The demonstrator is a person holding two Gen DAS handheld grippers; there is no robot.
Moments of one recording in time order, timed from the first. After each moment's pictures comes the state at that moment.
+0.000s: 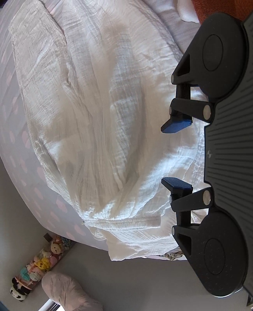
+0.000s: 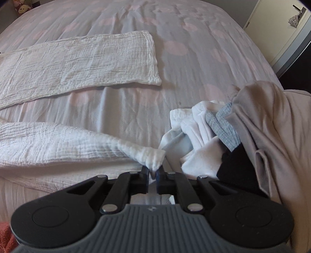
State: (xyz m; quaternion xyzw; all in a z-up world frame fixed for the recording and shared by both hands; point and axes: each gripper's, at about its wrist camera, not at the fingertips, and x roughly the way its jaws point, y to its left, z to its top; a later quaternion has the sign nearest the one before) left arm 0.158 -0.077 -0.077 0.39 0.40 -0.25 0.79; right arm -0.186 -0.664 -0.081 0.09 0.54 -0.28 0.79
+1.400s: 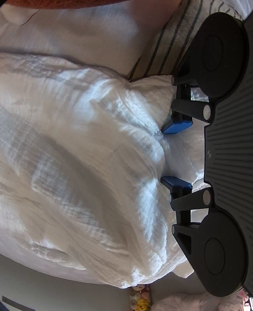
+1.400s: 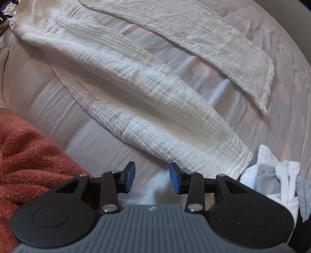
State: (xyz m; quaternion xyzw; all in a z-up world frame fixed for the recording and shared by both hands) left arm 0.169 -0.059 -0.182 0.67 0.32 -0.36 0.56; right arm -0.152 -0.574 -0.131 -0.10 0.62 0.01 0.78
